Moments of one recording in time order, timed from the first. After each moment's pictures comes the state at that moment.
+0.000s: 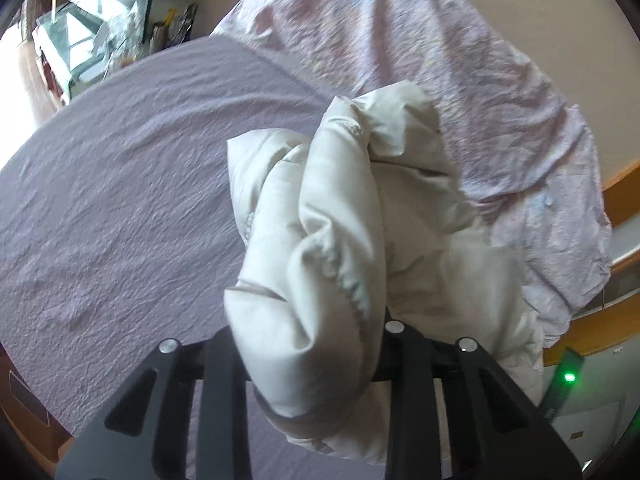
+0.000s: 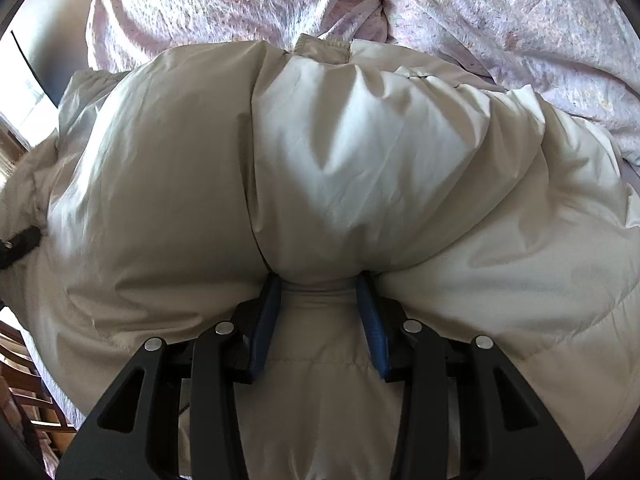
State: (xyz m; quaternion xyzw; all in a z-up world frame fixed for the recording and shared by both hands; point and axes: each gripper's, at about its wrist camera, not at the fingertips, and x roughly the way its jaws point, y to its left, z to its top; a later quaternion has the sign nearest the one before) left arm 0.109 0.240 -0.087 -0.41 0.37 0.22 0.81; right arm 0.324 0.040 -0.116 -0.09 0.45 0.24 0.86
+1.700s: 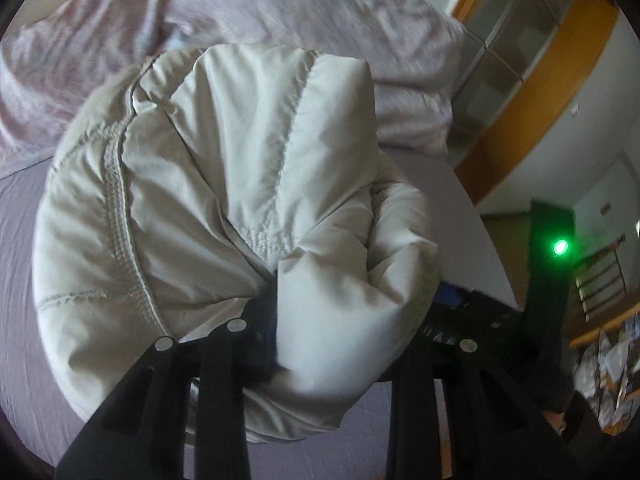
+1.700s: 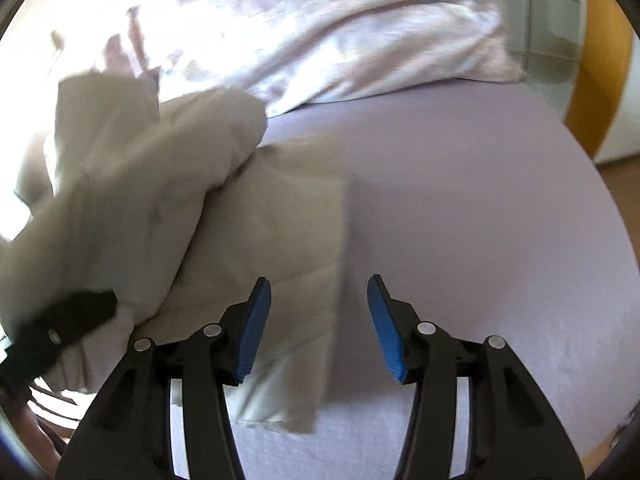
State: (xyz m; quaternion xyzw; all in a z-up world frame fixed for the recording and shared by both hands) left arm 0.275 -0.181 -0.018 -0.14 0.45 -0.04 0.88; right arm 0.340 -0.311 -0.066 0.09 0.42 0.17 0.89
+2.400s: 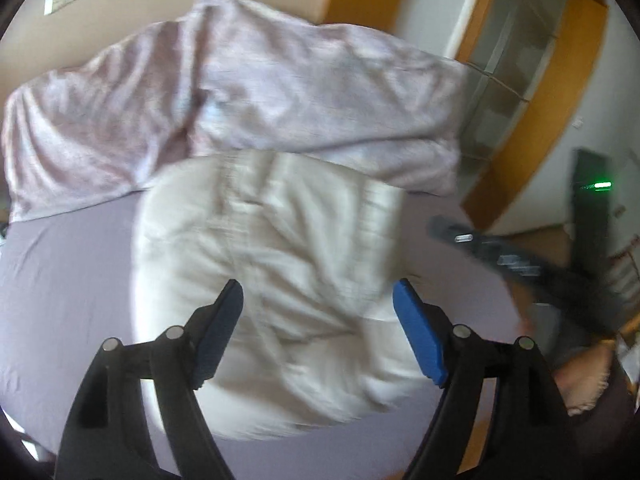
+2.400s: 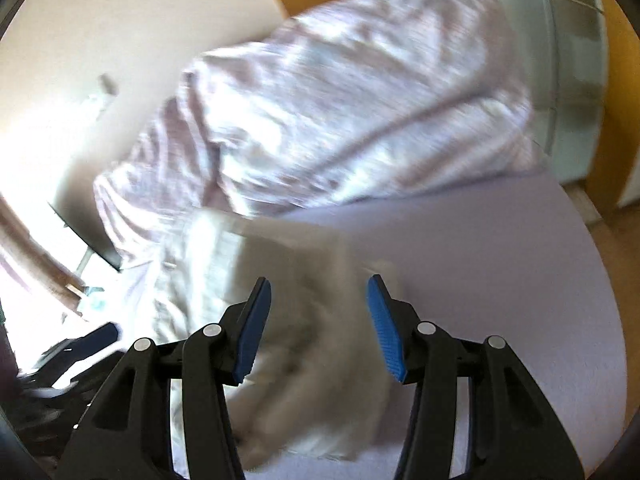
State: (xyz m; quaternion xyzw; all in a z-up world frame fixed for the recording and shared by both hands) left arm 0.257 -0.127 0.045 -0.12 0.39 0.02 0.91; right arm 0.344 -0.293 0.046 0.10 0.33 0.26 0.90
